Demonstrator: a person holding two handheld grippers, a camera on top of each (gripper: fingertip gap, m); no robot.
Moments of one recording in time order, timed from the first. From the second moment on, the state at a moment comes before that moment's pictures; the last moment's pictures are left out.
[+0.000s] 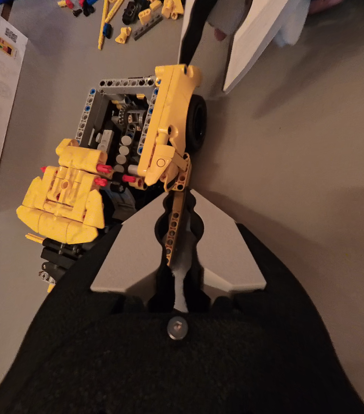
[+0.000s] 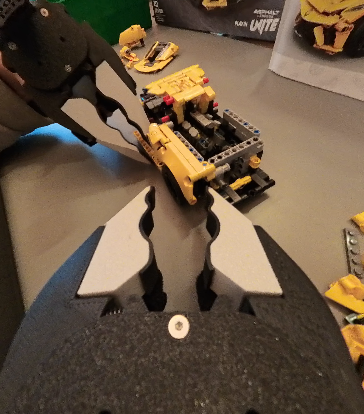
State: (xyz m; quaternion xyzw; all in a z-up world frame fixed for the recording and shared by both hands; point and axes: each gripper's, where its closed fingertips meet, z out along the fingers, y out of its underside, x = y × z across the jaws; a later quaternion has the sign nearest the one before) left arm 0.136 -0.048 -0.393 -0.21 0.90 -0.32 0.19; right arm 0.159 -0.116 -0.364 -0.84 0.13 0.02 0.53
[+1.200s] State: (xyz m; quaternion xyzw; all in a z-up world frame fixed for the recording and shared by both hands) left arm 0.199 -0.002 -0.339 -0.32 0.77 -0.51 0.21; right arm 0.158 -0.062 -0.356 -0.88 -0.03 0.03 0.48
